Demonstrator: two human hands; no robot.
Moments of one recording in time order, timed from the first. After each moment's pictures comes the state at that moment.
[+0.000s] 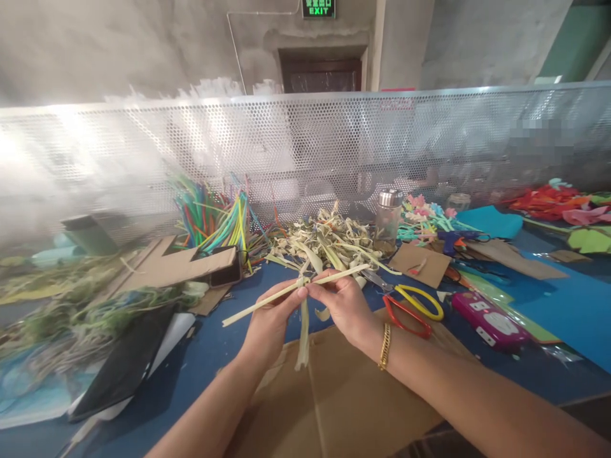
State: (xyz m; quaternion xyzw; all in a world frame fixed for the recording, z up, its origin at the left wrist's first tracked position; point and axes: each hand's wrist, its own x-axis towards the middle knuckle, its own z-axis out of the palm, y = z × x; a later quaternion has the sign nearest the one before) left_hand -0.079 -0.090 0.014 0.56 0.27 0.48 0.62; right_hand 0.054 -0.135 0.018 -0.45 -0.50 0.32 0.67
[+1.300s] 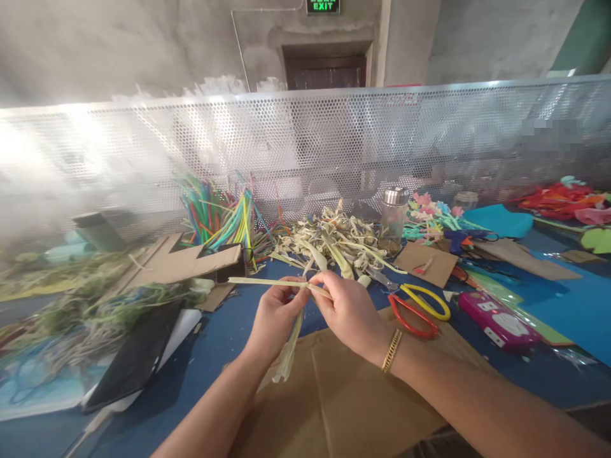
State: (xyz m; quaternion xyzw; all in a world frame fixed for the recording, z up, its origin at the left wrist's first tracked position) left_hand -0.082 -0.091 0.021 0.62 0.30 0.46 0.55; right_hand 0.057 -0.155 0.024 -0.59 -0.69 -0.05 0.43
